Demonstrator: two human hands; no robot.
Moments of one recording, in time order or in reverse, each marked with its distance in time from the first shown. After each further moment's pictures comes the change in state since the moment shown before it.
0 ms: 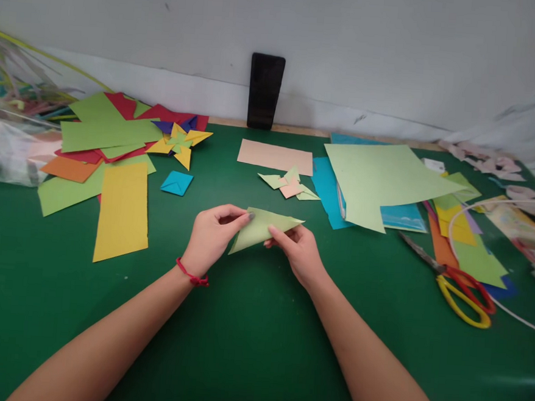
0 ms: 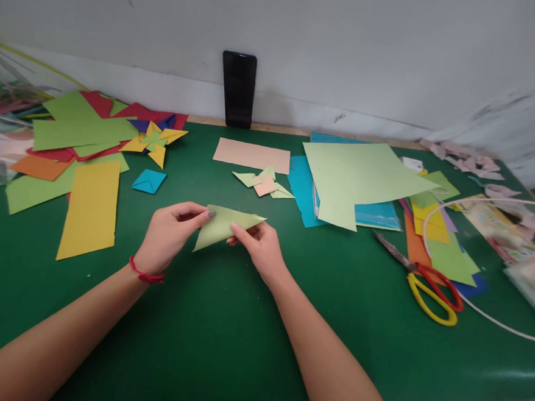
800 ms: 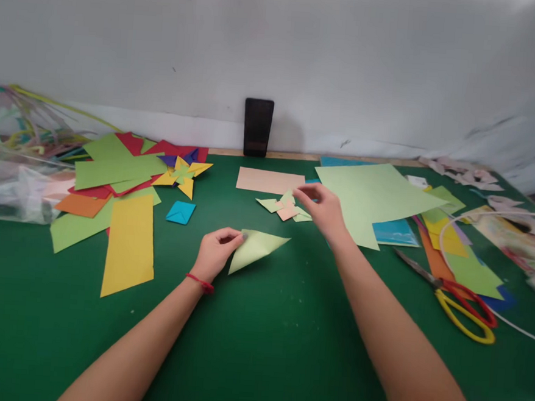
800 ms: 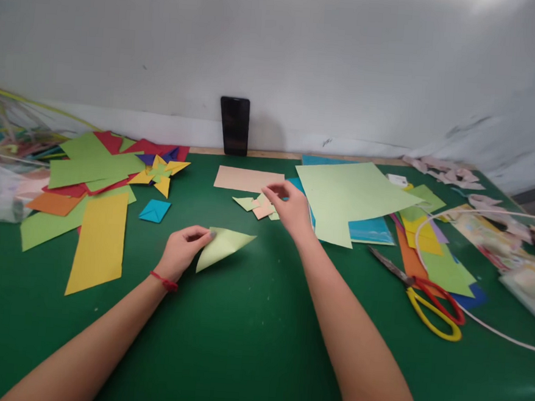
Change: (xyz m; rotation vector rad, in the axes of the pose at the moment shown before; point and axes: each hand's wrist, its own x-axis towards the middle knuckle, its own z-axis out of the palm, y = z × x) left_hand 0.028 -0.042 -0.003 -0.040 -0.060 -0.022; right_hand 0.089 -0.067 -0.047 -0.657 0.214 -0.439
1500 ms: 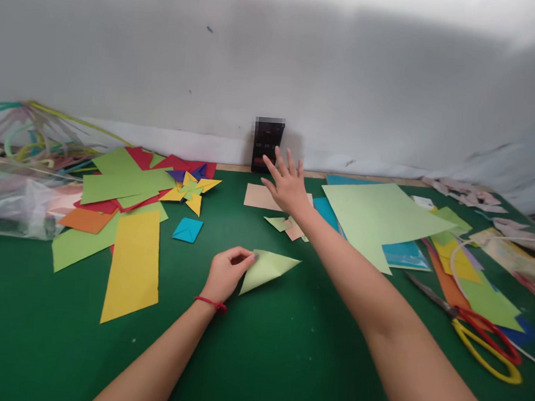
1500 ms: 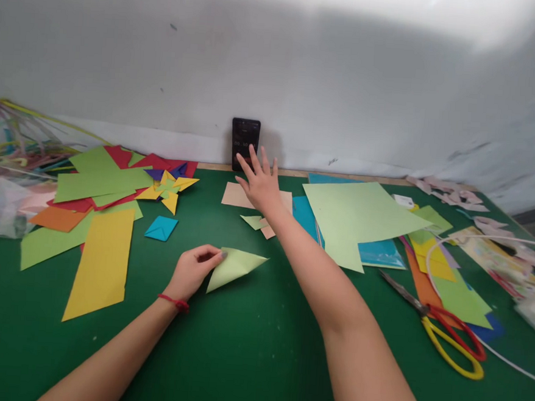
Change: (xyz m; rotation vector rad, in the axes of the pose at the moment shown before) left_hand 0.005 -0.003 0.001 -0.026 -0.054 -0.006; right_hand 0.095 -0.007 0.081 -0.910 -0.010 -0.583
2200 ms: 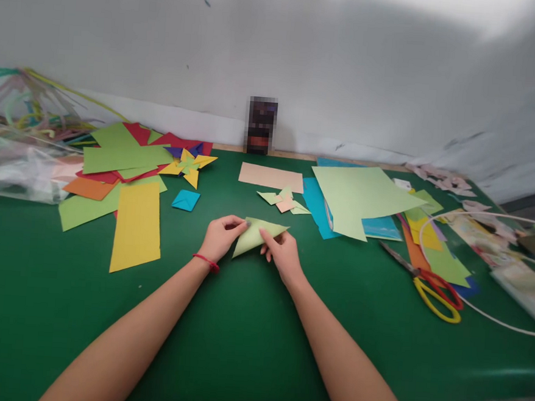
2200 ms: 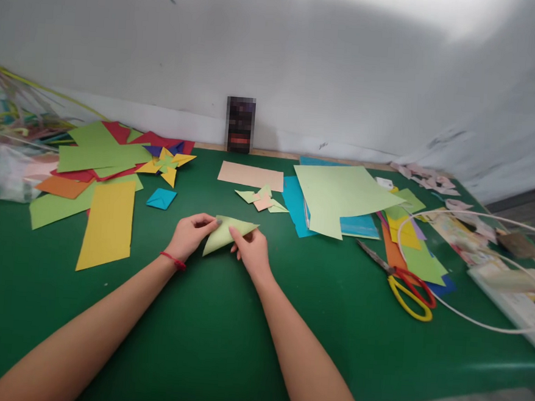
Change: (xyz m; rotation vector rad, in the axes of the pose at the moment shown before) left_hand -0.003 -0.004 0.004 -0.054 0.038 0.045; right_hand -0.174 -0.092 -0.055 1.359 -0.144 0.902
